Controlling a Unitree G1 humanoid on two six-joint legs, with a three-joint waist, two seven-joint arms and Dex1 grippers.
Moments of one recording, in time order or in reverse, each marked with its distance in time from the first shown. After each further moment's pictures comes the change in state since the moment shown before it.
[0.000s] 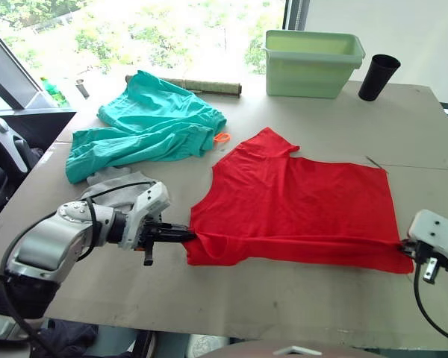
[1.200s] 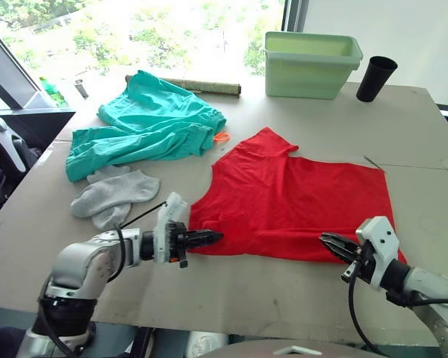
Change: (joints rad) left arm 0.159 -0.295 0.207 -0.077 -0.270 0.326 0.272; right arm 0.047 0.559 0.223 -0.132 0.192 -0.060 -0.361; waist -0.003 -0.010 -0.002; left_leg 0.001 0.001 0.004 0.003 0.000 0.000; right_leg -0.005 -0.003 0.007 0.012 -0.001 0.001
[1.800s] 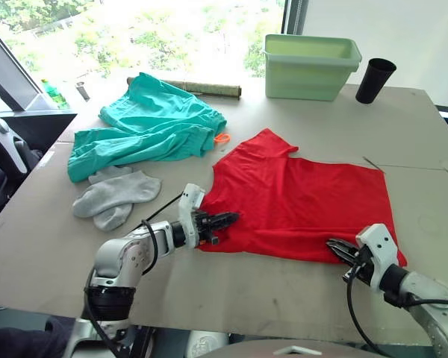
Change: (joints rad) left arm -0.115 -0.295 -0.012 0.112 0.016 -0.103 0.280; right arm 0.066 0.081 0.008 0.080 -0.002 -0.133 -0.060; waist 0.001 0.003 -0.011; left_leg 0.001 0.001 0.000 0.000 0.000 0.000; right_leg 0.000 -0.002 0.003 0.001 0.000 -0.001
